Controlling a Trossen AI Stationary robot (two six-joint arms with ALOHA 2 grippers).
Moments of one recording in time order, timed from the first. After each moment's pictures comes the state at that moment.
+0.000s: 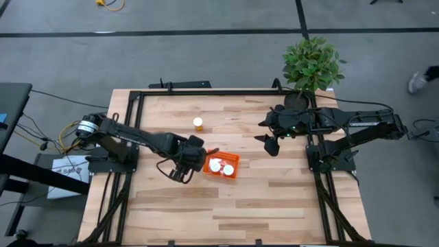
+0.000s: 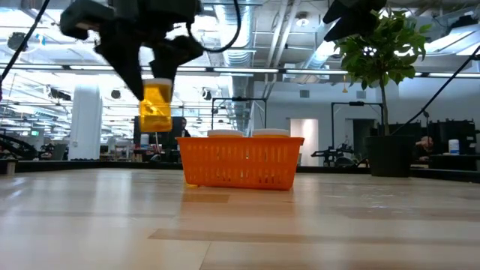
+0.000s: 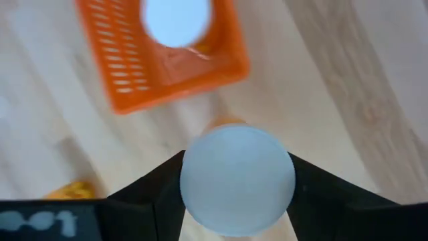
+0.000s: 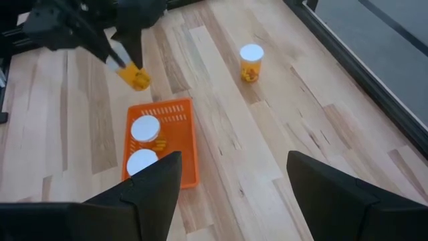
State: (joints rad) left arm -0.19 1.59 1.24 -0.94 -0.11 0.33; right arm 0.04 1.09 1.11 -0.73 0.21 0.26
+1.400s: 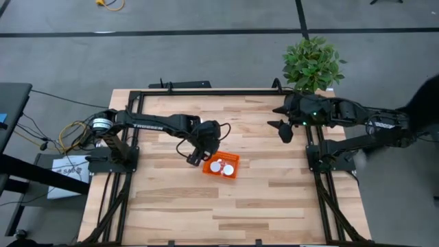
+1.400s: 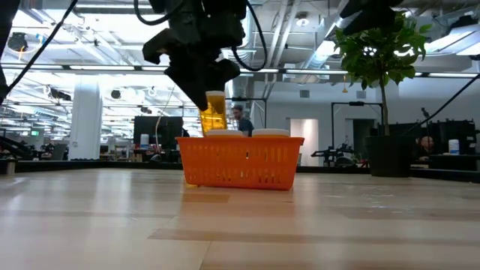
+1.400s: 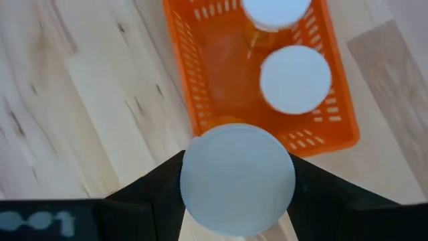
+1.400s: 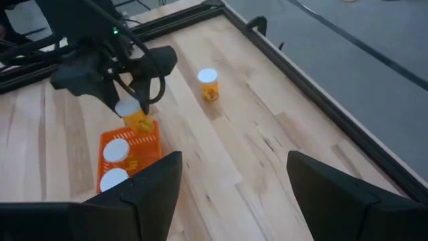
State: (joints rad) left arm 0.06 1.74 1.36 -0.79 0.10 0.52; right arm -0.10 0.91 1.11 -0.81 0.21 0.24
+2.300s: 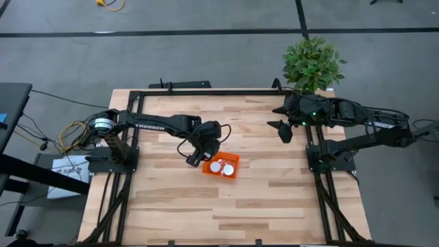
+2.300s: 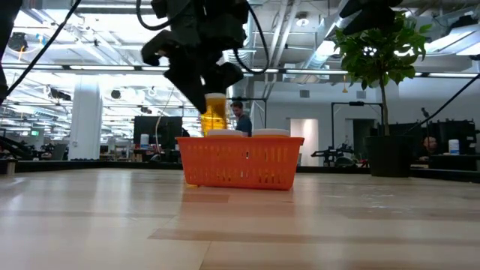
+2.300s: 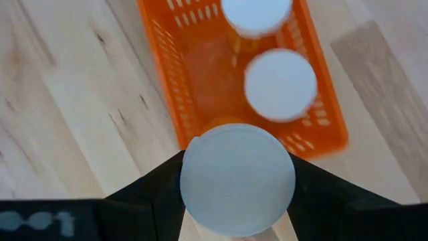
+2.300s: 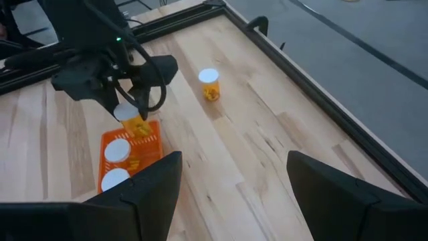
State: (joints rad) left arm 0.07 1.75 1.36 -0.78 0.15 0.56; right arm -0.10 0.92 1.11 -0.81 0.20 0.24
